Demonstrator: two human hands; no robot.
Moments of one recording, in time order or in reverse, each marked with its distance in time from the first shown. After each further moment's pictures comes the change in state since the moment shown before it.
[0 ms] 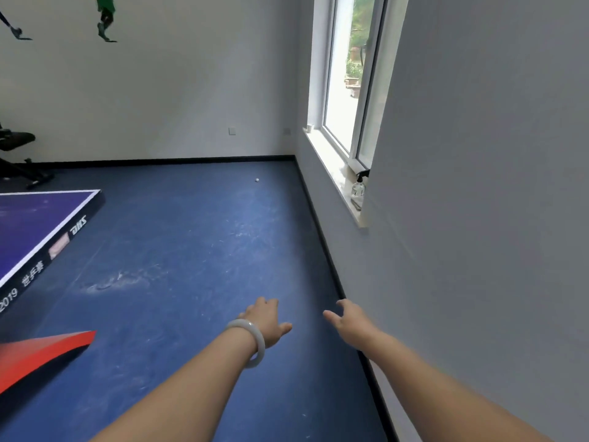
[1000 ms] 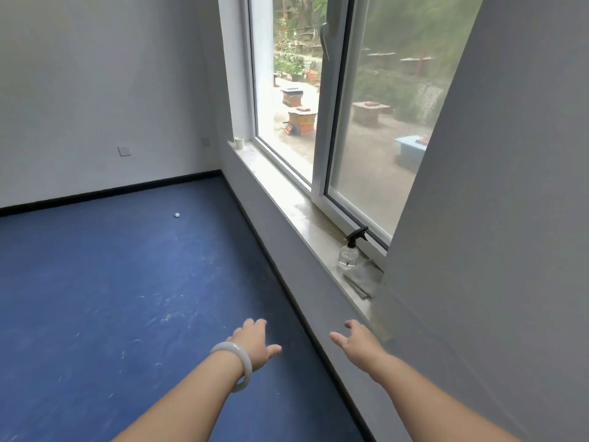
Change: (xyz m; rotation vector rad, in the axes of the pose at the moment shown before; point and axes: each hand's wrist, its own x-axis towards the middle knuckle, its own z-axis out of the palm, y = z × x) left_hand 0.627 0.028 -0.232 0.079 -0.186 0.239; right_hand 0.559 -0.122 -0.143 0.156 0.155 0.310
